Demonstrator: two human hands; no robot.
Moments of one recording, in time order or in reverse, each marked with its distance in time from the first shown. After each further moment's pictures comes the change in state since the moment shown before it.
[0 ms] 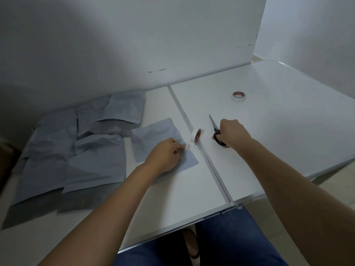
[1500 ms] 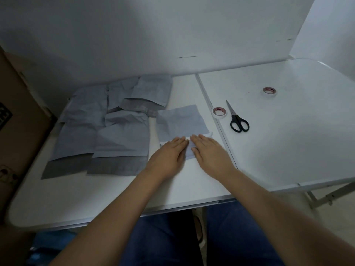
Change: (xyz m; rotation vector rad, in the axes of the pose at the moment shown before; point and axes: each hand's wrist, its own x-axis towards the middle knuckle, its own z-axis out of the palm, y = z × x) left_hand -0.076 -0.040 0.024 0.077 0.140 -0.026; right_hand -0.081 -0.060 0.111 -0.045 0.153 -0.687
